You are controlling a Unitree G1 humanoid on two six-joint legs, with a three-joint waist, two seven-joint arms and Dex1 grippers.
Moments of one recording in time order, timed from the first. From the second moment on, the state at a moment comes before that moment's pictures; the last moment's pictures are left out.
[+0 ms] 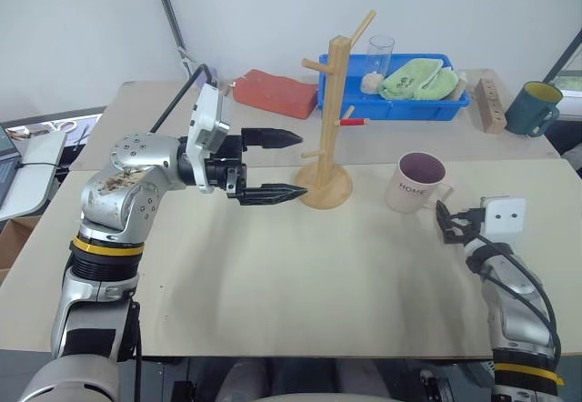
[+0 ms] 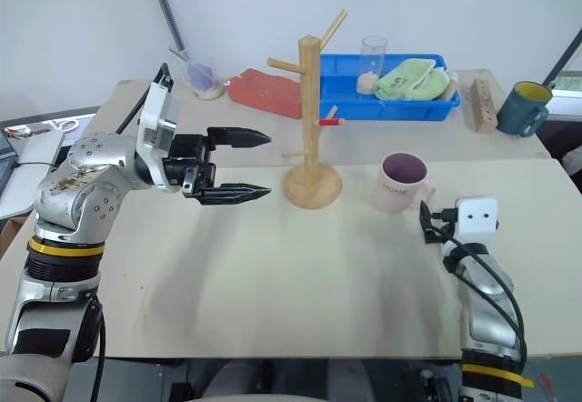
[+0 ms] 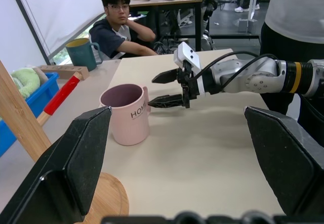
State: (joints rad) left arm -0.71 0.60 -0.03 -0.10 -0.61 0.50 -1.24; right arm -0.08 -0.40 -0.31 0.01 0.12 0.14 0.23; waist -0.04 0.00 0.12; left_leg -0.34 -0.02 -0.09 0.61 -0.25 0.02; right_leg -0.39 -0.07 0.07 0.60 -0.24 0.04
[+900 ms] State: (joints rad) left arm -0.71 0.61 -0.03 -0.12 -0.60 0.50 -1.23; right arm -0.21 -0.30 -0.26 0.18 0.07 0.13 0.07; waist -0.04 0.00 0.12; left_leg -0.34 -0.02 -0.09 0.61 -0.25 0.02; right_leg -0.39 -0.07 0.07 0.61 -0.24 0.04
